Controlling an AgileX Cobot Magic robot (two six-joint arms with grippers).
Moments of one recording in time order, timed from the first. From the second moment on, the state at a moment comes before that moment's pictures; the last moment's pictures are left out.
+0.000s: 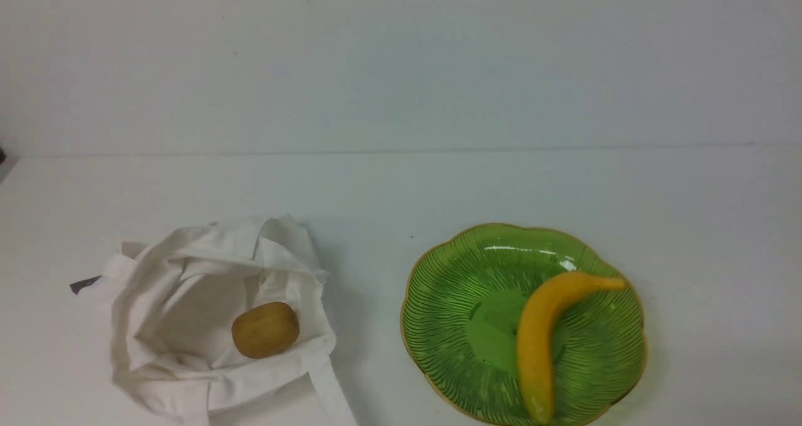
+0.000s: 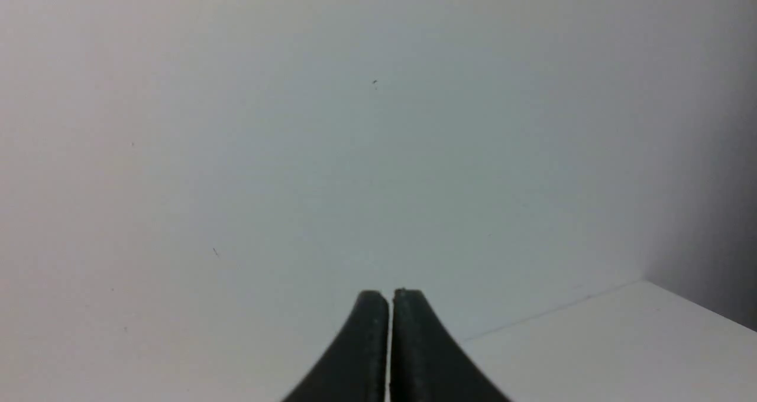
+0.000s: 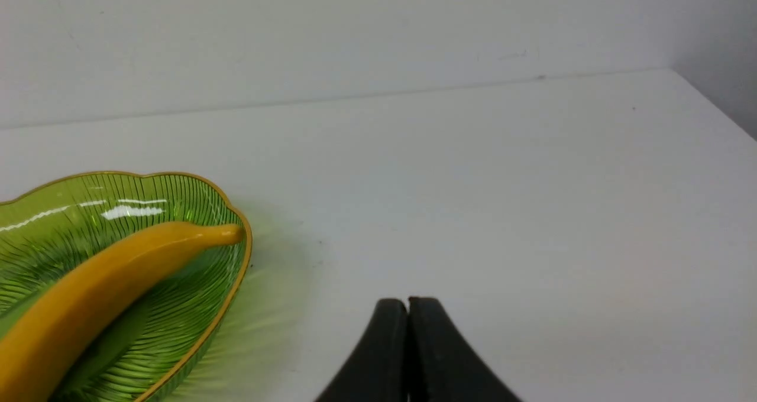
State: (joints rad) right arm -0.05 -0.01 0.02 0.00 0.39 0.07; left arm -0.20 0.35 -0.67 -0.77 0.39 0.71
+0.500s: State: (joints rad) right arm -0.05 -0.01 0.02 0.00 0.39 0.07; left arm -0.20 0.32 -0.66 -0.76 0.39 0.70
